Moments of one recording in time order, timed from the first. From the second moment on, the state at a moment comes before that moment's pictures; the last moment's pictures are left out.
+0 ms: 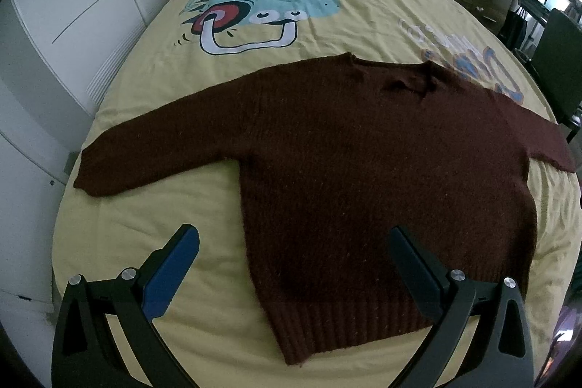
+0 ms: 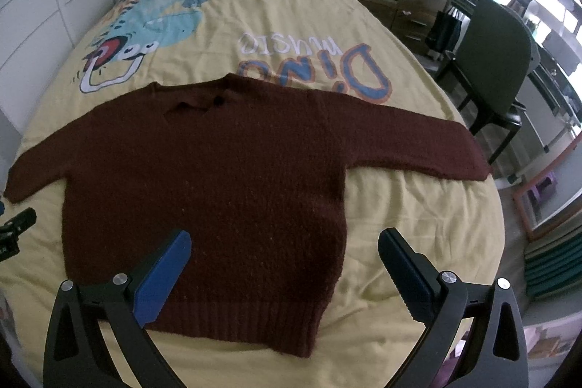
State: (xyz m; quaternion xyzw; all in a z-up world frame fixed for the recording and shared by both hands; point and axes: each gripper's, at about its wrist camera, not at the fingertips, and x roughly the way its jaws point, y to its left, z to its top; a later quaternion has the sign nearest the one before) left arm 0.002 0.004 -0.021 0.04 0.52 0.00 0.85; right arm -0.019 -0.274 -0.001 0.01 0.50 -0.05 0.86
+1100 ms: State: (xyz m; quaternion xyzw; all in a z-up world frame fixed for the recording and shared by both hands) left arm 0.046 0.006 -0.037 0.06 0.53 0.01 0.85; right arm 0.019 -0.365 -0.019 0.04 0.47 -0.10 0.88
